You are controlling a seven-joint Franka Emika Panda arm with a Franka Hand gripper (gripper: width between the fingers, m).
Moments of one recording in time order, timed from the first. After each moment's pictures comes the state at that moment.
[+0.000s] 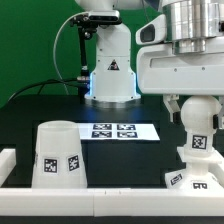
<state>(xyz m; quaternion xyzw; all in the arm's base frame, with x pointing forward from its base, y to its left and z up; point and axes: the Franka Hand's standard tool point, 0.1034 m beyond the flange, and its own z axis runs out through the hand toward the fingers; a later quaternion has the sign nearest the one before) 0.621 0.086 0.108 -0.89 0.46 -0.04 0.06</state>
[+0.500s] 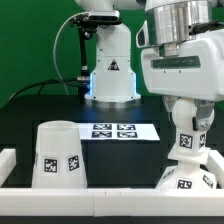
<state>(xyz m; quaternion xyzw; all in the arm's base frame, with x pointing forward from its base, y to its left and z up) 0.615 0.073 0.105 -0.79 0.60 -0.01 0.09</state>
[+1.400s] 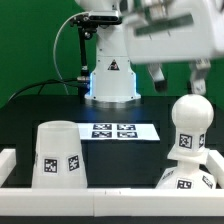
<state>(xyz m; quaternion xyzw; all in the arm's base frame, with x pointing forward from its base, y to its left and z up) 0.626 0.044 0.172 -0.83 0.55 0.01 0.10</state>
